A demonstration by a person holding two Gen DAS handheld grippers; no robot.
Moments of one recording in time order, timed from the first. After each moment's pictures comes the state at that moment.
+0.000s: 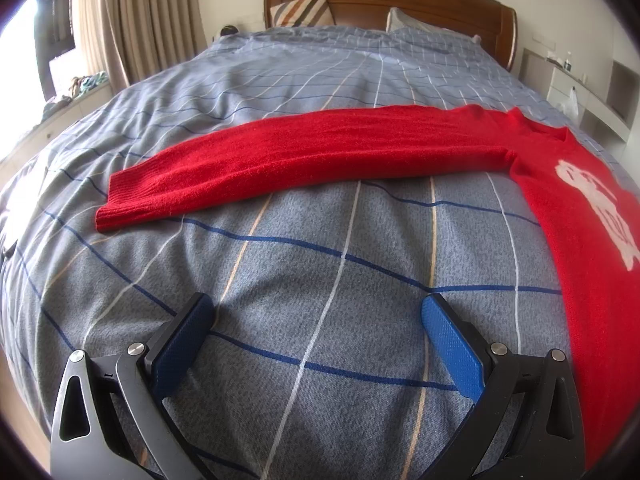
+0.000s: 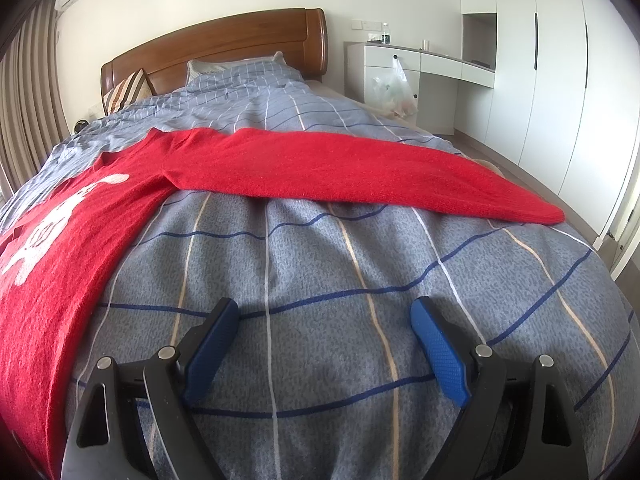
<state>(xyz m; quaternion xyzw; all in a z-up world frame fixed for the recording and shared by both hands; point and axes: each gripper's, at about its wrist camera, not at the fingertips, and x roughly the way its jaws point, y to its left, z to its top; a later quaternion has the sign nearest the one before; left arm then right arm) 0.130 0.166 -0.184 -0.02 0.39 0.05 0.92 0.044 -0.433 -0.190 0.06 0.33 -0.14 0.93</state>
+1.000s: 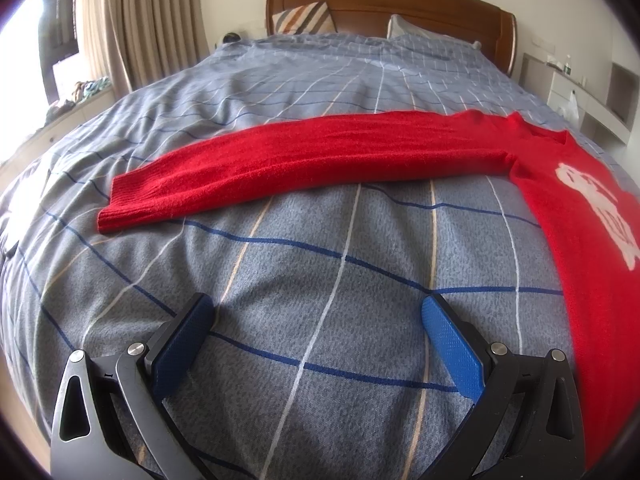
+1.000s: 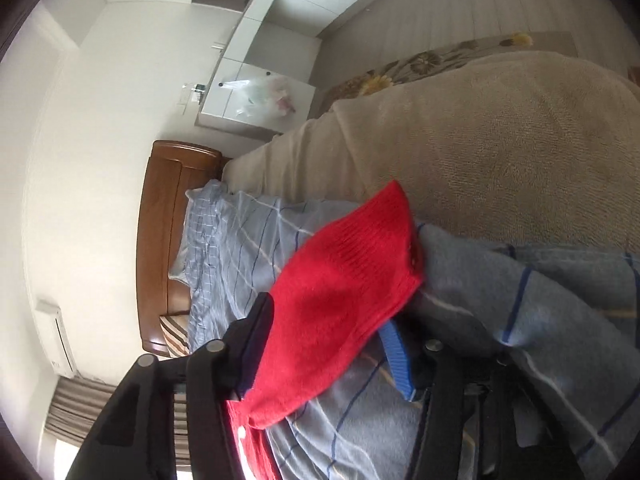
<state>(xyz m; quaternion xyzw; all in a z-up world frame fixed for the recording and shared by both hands) 0.126 0.163 -0.184 -0.02 0.38 0.06 0.92 0.036 -0.653 -0.197 0.63 0.21 -0.15 0.73</state>
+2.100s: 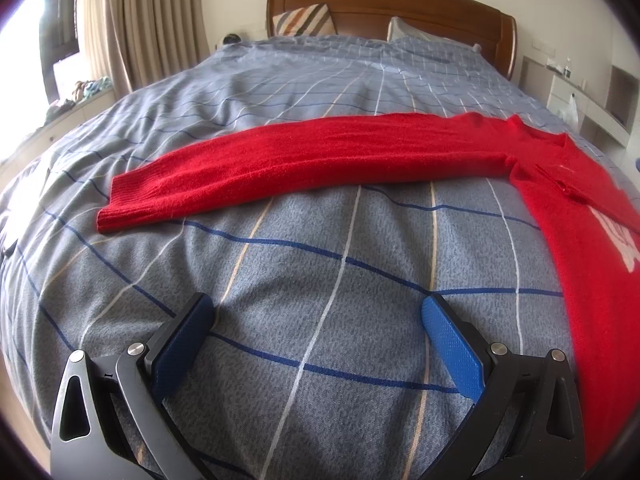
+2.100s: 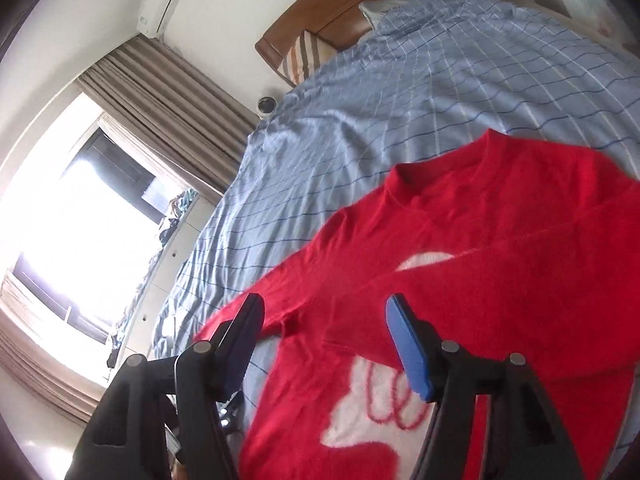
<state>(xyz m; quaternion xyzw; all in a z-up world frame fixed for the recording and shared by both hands) 0.126 0.163 -0.184 -0.02 0.38 0.06 0.92 0.217 -0.266 -0.107 0.23 0.40 0.23 0.86</state>
